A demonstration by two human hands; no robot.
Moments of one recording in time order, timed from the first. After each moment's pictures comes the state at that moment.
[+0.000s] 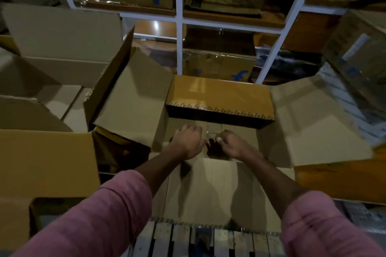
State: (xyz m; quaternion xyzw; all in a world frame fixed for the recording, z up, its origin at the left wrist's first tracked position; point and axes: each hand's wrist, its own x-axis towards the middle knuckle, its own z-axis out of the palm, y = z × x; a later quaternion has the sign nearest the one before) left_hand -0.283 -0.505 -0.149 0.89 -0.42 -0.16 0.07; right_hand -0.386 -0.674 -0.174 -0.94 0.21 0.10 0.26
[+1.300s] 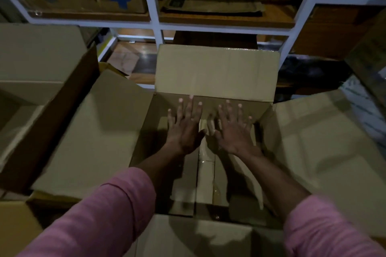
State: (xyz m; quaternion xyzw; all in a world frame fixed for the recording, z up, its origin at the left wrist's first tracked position) left_hand -0.174 -0.639 -0.170 0.91 -0.41 -0.05 0.07; right_hand -0.280 -0.791 -0.169 -0.96 0.24 0.03 0.13
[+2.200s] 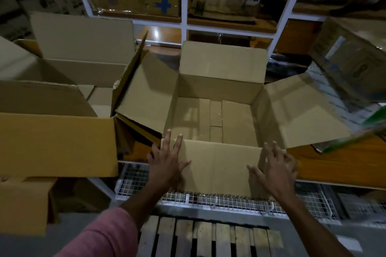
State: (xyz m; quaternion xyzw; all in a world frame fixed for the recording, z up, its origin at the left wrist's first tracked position) left_hand -0.355 -0.376 -0.184 0.95 -0.30 -0.05 0.08; right_hand -0.567 -0.643 -0.176 -0.90 0.42 -0.05 0.11
